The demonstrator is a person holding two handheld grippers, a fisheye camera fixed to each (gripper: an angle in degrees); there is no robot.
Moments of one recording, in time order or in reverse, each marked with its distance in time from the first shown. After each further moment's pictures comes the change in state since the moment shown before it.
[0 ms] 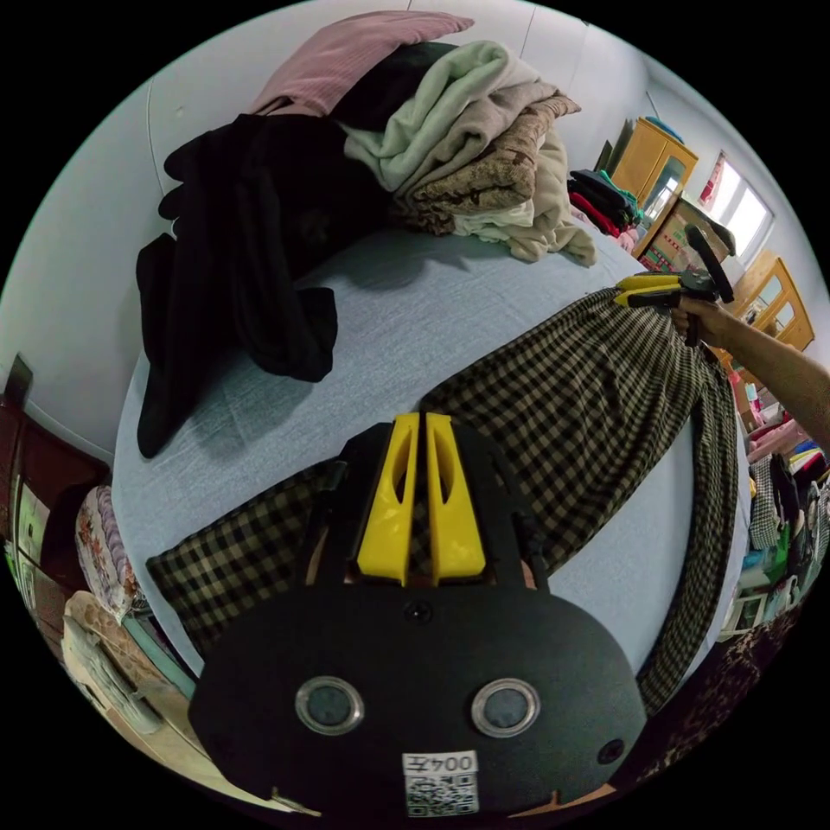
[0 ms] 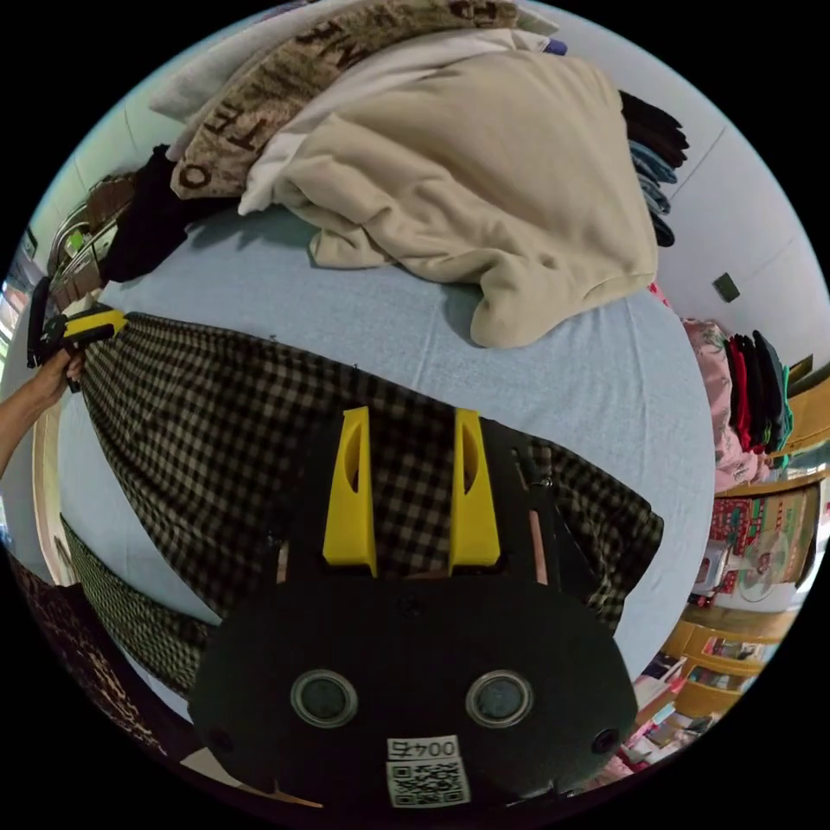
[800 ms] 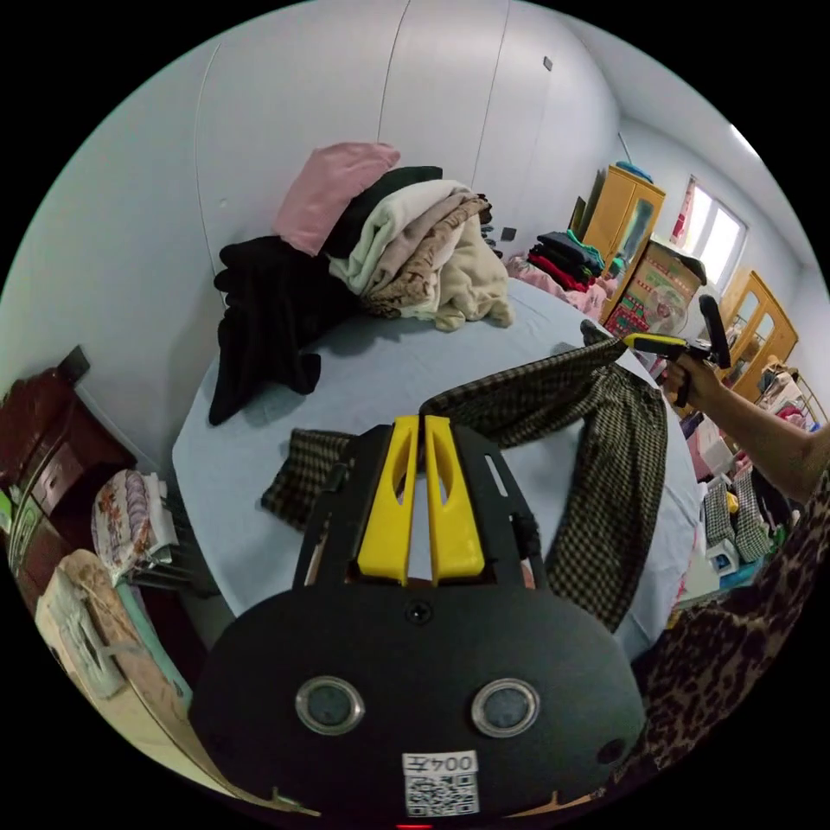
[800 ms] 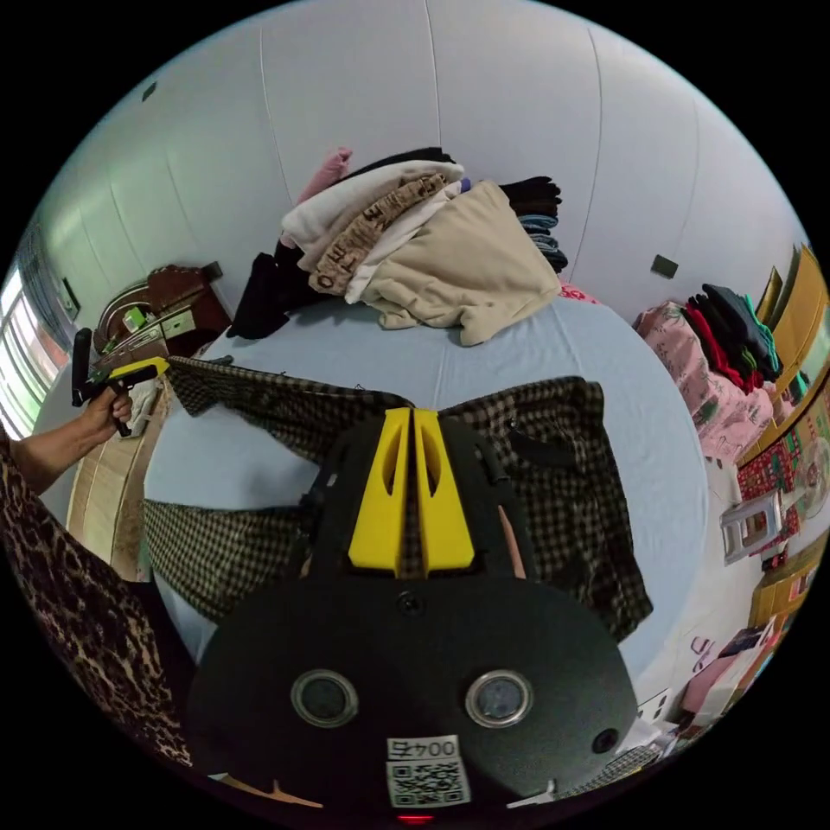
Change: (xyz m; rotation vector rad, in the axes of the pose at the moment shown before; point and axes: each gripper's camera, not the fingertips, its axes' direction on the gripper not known) left arm 0.100 0.160 -0.115 0.219 -0.008 -0.033; right arm 0.023 0.191 -0.289 0.372 -0.125 0.168
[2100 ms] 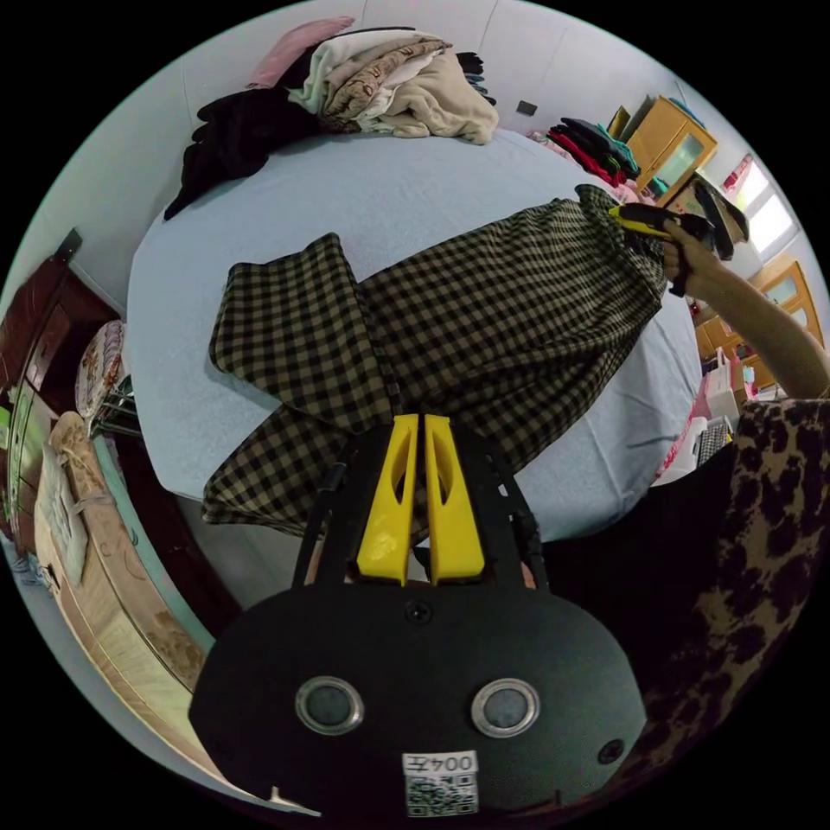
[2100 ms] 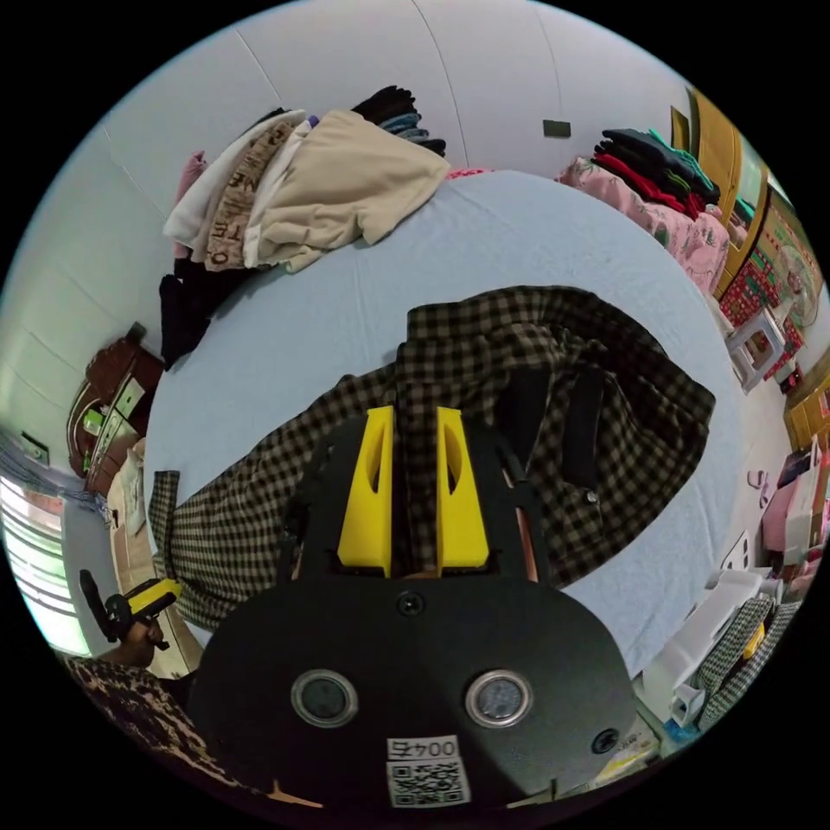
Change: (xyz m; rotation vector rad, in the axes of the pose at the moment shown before) left arm 0.111 0.285 0.127 -0.412 -0.025 -0.090; right arm 0.128 -0.123 -0.183 -0.166 0.034 0.424
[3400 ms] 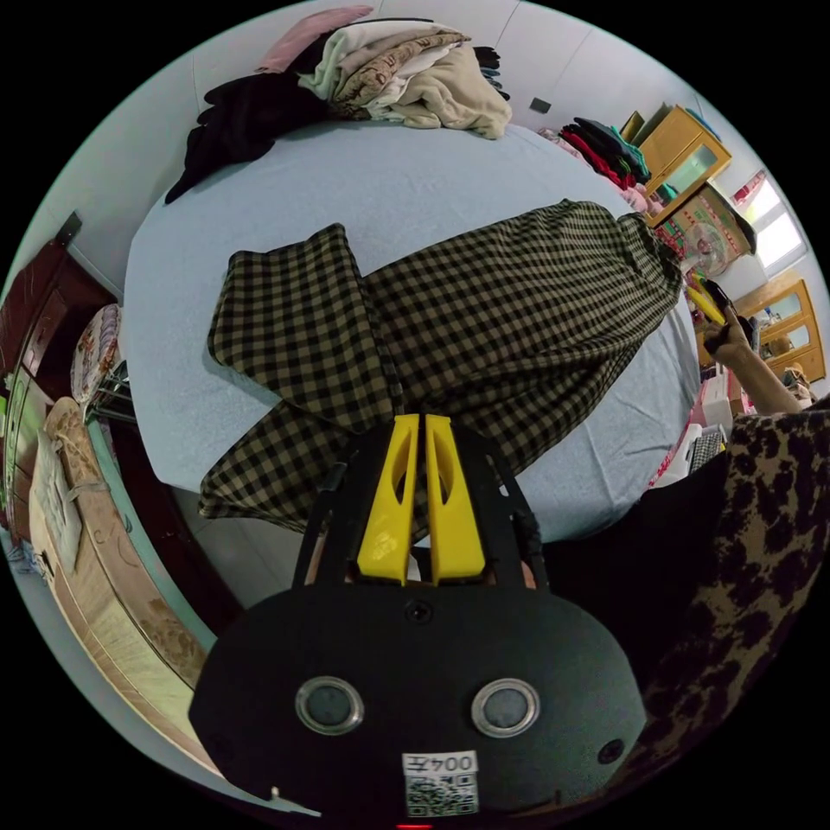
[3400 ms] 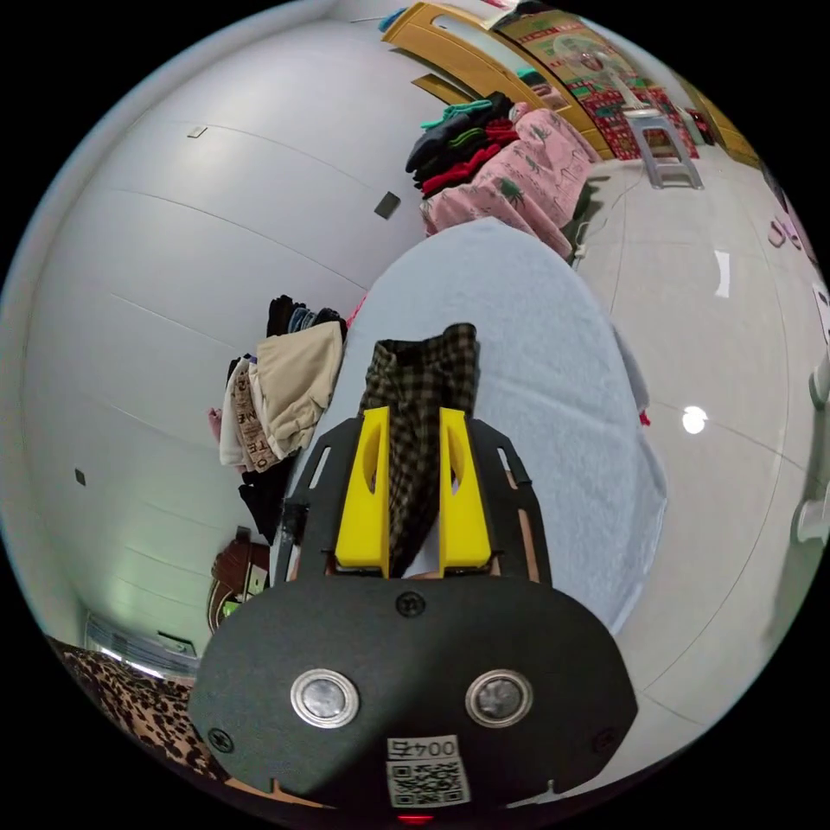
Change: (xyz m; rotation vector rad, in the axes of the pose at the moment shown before) left arm -0.027 -0.016 0.070 -0.042 0.012 -0.035; right arm 0.328 0.025 -0.351 0.392 -0.409 0.574
